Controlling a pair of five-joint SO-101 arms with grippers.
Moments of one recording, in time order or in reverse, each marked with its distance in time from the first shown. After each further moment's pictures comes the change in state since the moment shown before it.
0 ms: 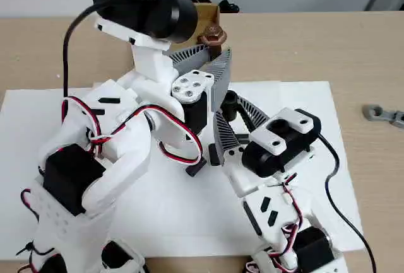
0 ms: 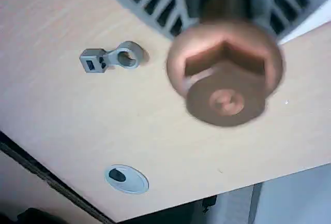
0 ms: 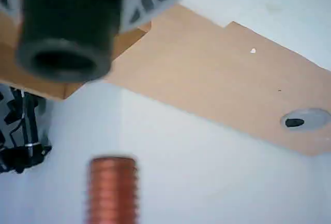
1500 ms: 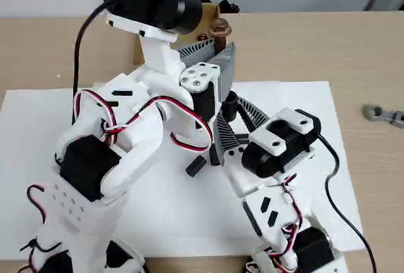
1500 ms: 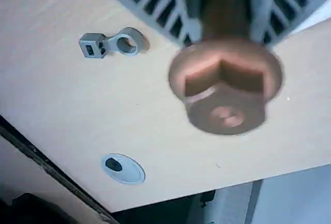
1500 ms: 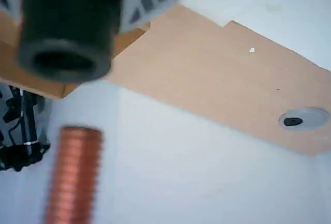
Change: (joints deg) left arm -1.1 0.2 6.2 -6.5 3.1; right arm -0.1 0.0 0.0 0.0 0.0
